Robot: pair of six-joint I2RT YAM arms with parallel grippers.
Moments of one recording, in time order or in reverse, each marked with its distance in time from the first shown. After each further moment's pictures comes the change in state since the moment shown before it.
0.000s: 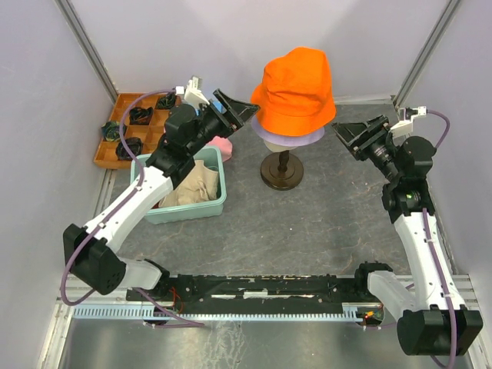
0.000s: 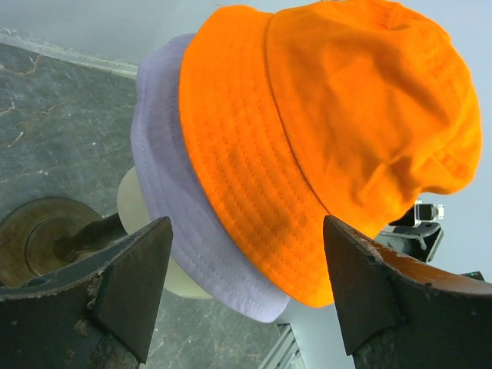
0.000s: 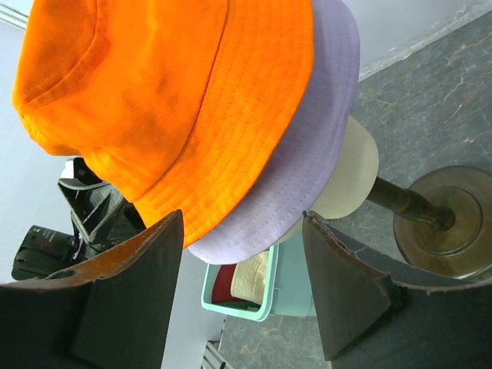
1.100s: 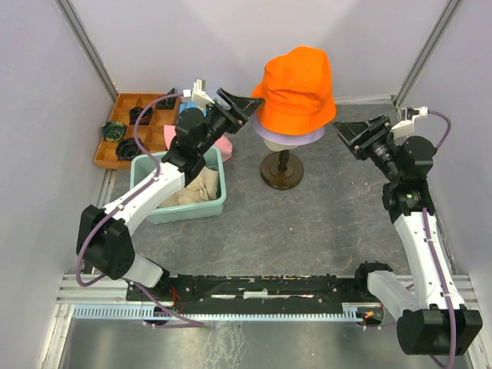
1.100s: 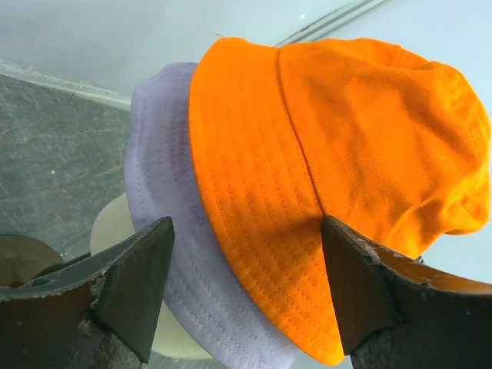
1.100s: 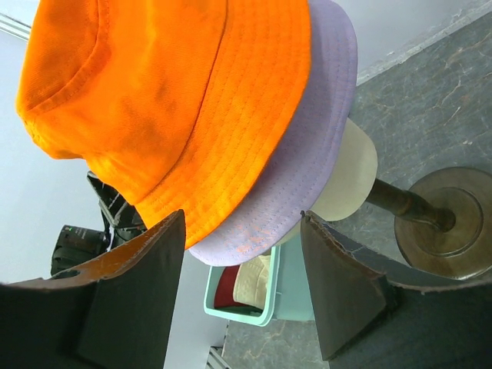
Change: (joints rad) left arm -0.001 0.134 -0.047 0.288 -0.007 -0.126; right arm -0.008 0.003 0.000 0.004 0.017 0.017
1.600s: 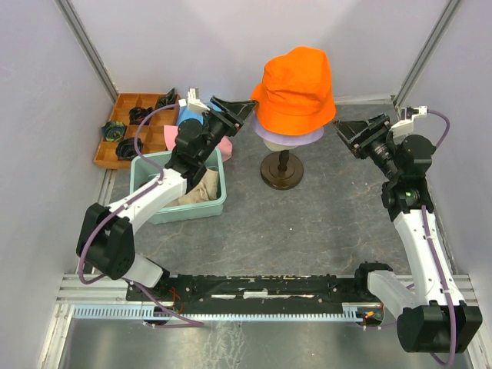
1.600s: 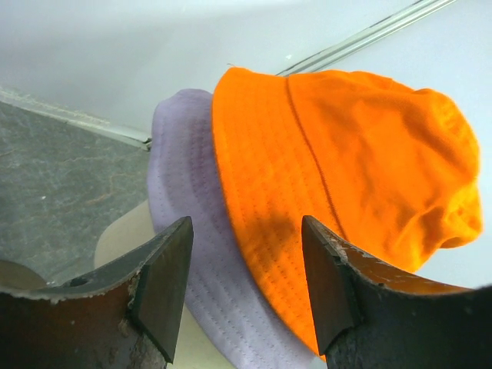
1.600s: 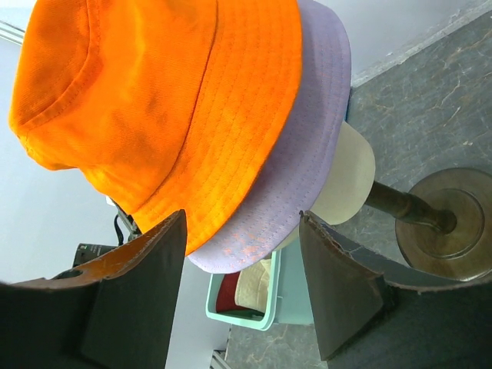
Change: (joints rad) left arm 0.000 -0.001 -0.131 0.209 -0.094 -0.057; right arm 0.000 0.019 0.000 0.015 0.007 0.013
